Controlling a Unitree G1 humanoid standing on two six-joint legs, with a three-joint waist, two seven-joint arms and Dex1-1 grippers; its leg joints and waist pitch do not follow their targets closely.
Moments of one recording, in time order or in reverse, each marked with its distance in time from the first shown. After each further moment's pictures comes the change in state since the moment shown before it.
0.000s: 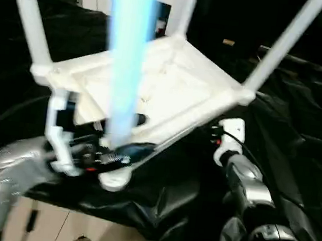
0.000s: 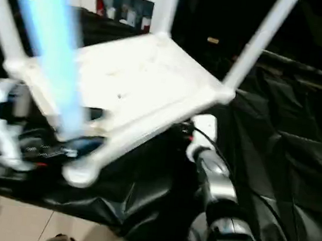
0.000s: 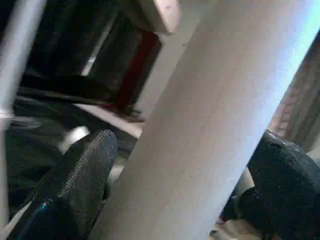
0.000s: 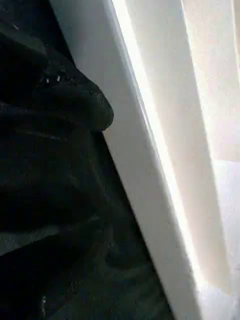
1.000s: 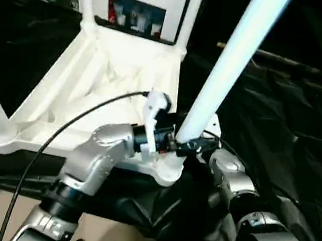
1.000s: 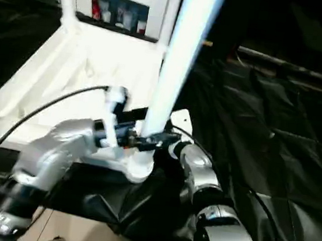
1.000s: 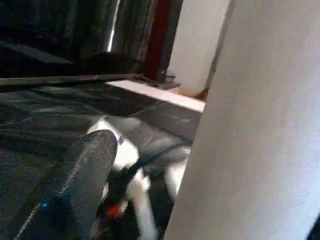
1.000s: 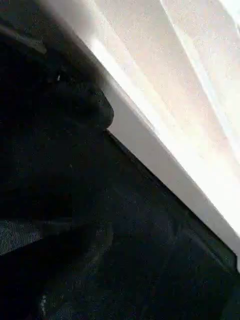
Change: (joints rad) left arm -0.318 -0.178 -0.363 0.556 0.509 -0.456 0.067; right arm -0.057 0.015 0.028 0.103 -0.055 -0.064 0.109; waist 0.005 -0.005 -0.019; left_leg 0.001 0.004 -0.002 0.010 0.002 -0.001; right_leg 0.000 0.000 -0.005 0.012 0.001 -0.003
